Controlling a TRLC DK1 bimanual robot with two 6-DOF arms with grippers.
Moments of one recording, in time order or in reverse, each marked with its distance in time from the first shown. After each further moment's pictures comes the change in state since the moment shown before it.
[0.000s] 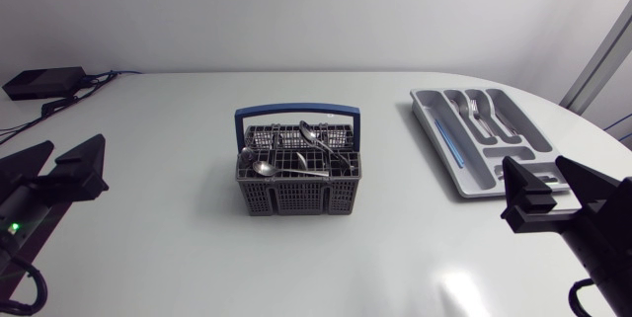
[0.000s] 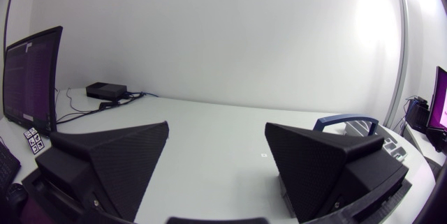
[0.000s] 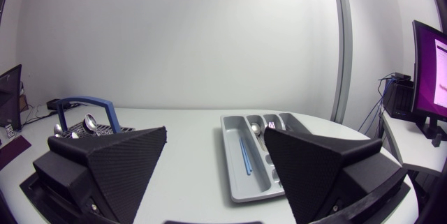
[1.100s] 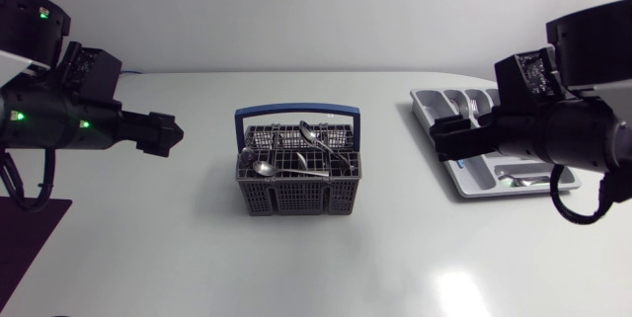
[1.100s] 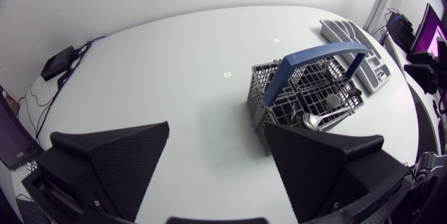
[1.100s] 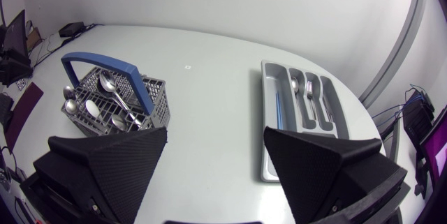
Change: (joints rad) left arm -0.220 0.720 0.646 -0.591 0.034 0.121; right arm 0.309 0.808 0.679 -0.462 0.141 0.006
